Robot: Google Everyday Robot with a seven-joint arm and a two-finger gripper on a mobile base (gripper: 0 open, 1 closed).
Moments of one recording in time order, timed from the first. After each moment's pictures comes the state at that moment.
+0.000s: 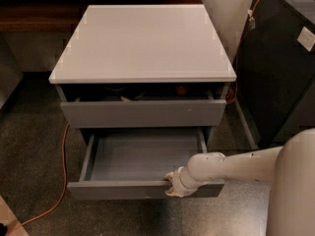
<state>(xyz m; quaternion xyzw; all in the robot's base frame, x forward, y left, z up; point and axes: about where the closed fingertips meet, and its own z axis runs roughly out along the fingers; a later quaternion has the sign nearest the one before) 0.500 -0.067 0.411 -0.71 0.66 0.10 0.21</state>
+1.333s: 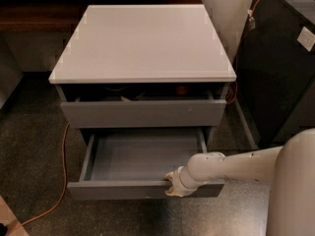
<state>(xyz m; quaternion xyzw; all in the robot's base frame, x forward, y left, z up) 0.500 -0.067 0.411 -0.71 0.66 0.10 0.21</state>
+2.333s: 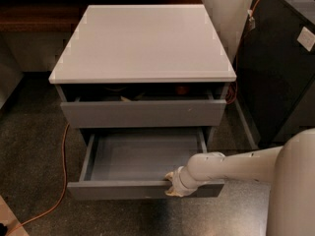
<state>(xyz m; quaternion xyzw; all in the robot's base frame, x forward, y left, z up) 0.500 -0.067 0.411 -0.71 0.66 0.10 0.21</state>
